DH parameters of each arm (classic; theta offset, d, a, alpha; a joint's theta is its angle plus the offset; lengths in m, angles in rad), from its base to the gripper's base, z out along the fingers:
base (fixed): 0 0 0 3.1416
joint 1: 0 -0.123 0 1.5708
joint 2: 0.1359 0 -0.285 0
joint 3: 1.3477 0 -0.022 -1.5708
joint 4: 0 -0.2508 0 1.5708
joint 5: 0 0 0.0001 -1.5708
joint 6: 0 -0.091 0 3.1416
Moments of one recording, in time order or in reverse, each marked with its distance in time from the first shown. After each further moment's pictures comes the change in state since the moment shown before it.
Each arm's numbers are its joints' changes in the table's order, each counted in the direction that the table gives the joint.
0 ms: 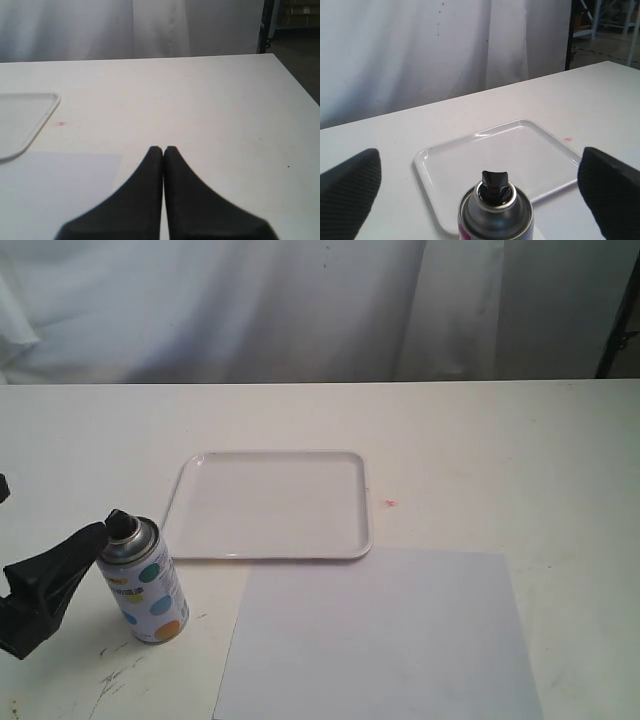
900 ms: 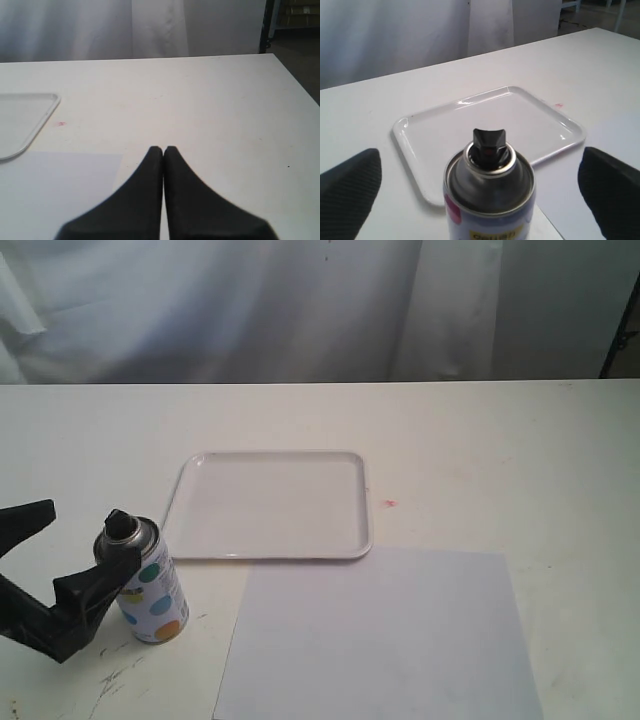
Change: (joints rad) left arm 0.000 0.304 -0.002 0.062 -0.160 -0.169; right arm 0.000 0.000 0.000 0.000 0.000 0.000
